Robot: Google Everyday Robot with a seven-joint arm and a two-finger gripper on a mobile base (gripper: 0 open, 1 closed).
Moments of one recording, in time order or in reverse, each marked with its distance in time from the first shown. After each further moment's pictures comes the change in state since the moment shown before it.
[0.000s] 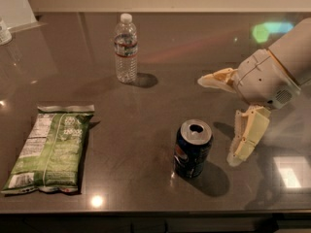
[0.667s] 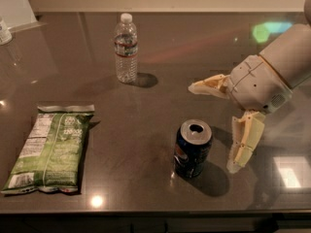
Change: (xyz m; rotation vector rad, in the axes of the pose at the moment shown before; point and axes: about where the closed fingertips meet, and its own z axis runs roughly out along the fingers) arm -0.006 0.011 0.014 -0.087 -0.042 -0.067
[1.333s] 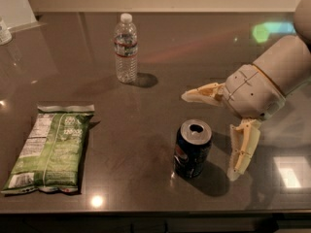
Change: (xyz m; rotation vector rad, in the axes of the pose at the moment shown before) arm 0.000 0.009 0.015 -0.068 -0.061 -0.063
